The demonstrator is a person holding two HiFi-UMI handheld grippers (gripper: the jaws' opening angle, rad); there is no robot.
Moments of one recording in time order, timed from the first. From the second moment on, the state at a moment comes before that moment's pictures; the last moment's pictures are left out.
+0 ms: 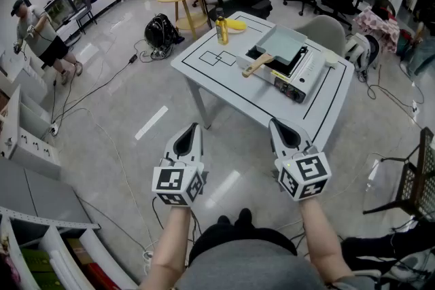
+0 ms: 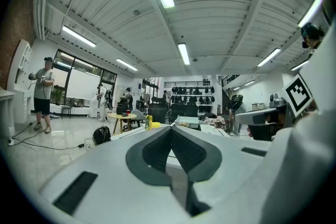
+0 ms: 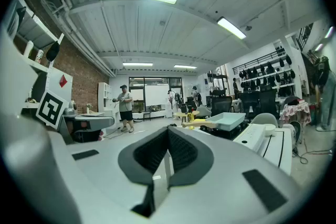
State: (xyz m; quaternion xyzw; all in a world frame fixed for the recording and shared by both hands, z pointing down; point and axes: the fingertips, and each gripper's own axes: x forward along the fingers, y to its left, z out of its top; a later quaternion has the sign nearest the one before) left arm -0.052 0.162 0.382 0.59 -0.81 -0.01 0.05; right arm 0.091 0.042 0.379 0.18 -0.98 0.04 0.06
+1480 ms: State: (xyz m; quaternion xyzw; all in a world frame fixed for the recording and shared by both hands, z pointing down) left arm -0.052 0.149 0.376 0.59 -0.80 -0.01 0.05; right arm 0.101 0.020 0.375 0.17 -0.98 0.12 0.02
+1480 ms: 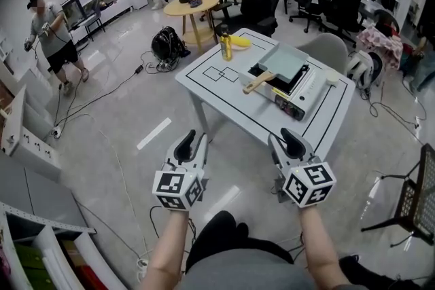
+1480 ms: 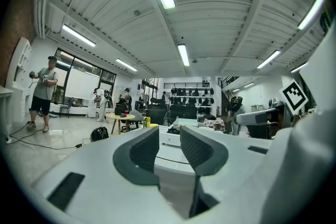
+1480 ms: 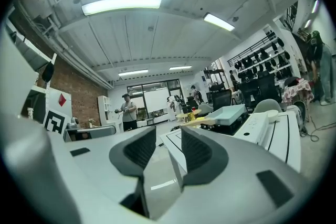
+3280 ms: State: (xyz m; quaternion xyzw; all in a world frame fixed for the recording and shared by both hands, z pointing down) left arm -0.239 -0.118 0.411 0.72 -0.68 -0.03 0.10; right arm -0.017 -0.179 0.396 0.34 -0.91 0.24 -0.02
